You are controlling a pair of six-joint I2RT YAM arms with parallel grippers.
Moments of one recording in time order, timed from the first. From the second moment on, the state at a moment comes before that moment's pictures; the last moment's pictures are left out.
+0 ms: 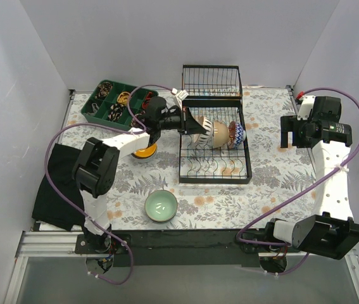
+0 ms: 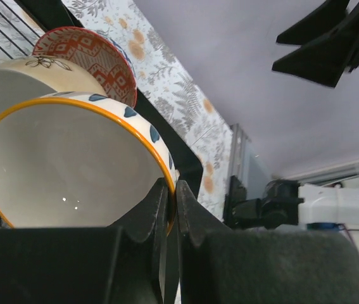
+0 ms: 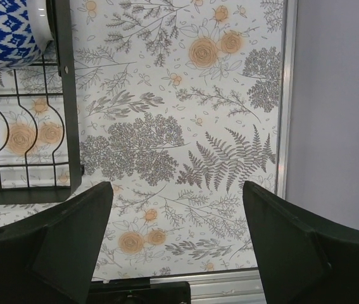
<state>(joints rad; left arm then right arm) -0.52 1.89 1.32 0.35 0.86 -0.61 -0.20 1.22 1.35 -1.01 -0.08 -0.22</state>
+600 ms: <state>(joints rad) -0.48 2.22 1.36 0.84 0.85 -1.14 -0.20 1.26 1.38 -1.06 0.00 -0.21</state>
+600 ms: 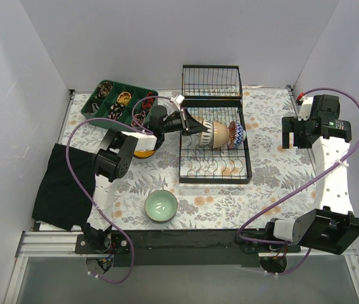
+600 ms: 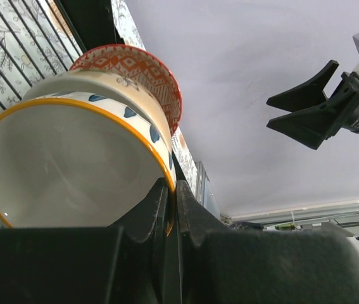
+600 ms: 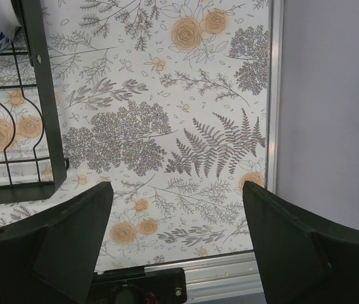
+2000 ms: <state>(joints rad) -0.45 2.21 1.35 0.80 0.80 -1.12 -0.20 1.41 1.45 -1.08 -0.04 -0.23</state>
